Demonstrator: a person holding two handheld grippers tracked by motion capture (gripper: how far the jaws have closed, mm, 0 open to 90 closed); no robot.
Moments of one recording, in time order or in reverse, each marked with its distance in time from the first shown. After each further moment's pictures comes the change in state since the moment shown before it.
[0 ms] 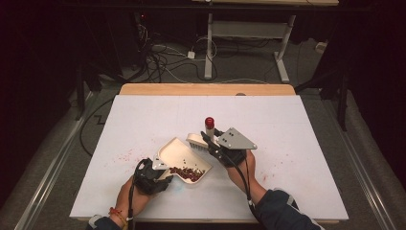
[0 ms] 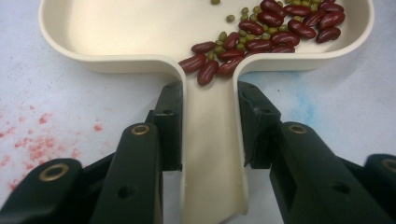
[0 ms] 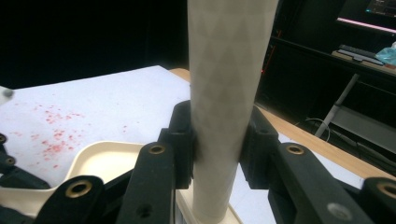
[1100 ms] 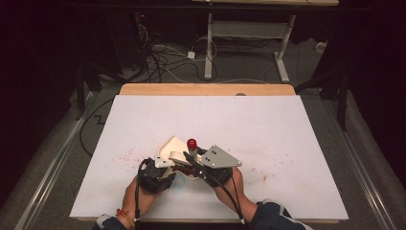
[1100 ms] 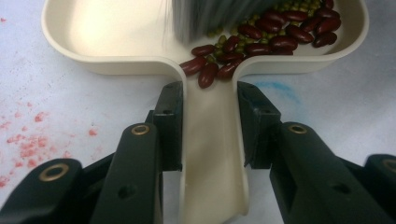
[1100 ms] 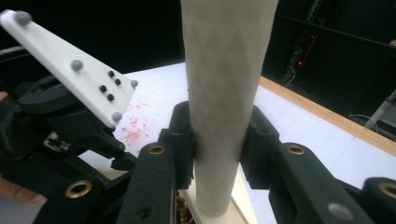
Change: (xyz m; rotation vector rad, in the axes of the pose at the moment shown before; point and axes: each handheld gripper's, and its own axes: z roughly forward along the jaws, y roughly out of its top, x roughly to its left) left arm -0.006 0.006 0.005 -0.030 0.042 -0.105; right arm 0.058 0.005 -0.015 0.040 0.132 0.009
